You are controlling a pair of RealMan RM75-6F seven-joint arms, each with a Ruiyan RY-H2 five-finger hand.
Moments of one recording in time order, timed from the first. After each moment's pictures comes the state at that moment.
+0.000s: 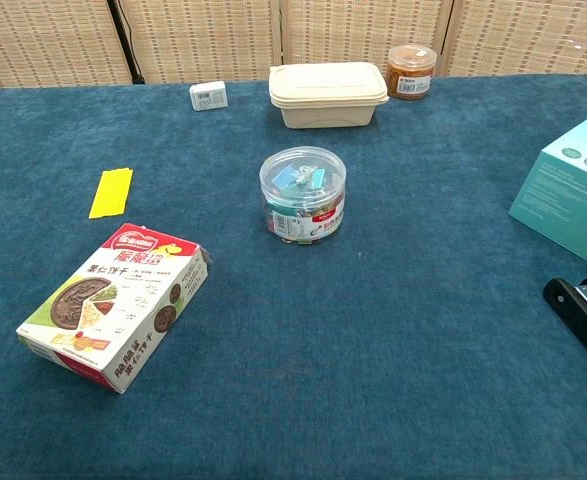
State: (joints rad) left arm -0.10 -1.09 -0.03 -1.54 1.52 1.50 -0.18; right arm -0.01 -1.05 0.04 -1.78 -1.55 1.56 -0.06
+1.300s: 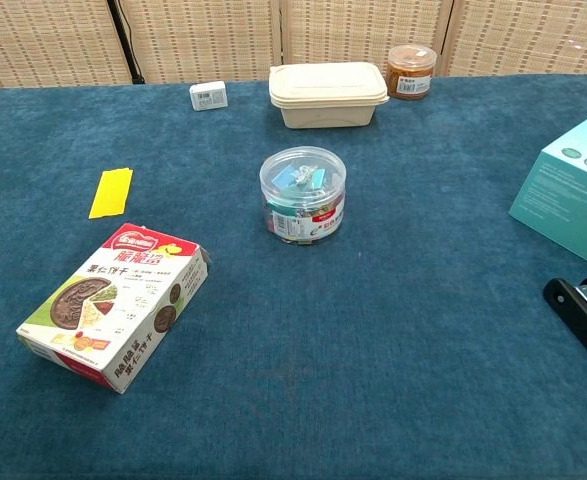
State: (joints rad) left arm -0.39 -1.32 -0.13 -1.30 1.43 1.12 -0.22; right arm 0.02 -1.06 0.05 -1.77 -1.49 1.50 -0.06
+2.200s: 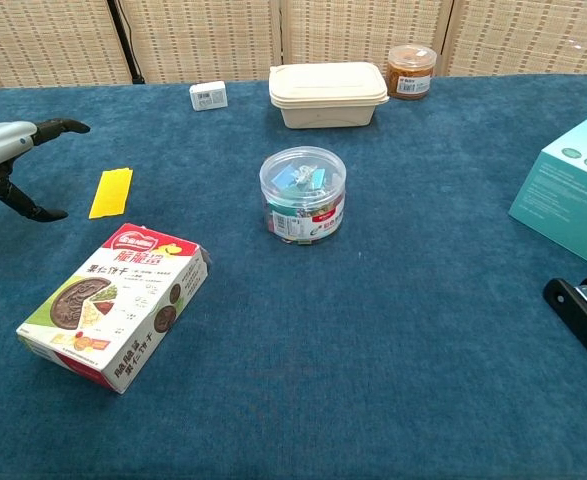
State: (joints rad) left arm -0.57 -1.59 -0.18 -1.08 1.27 0.94 -0.01; right arm 0.04 -1.06 0.07 -1.73 -1.42 1.43 -0.01
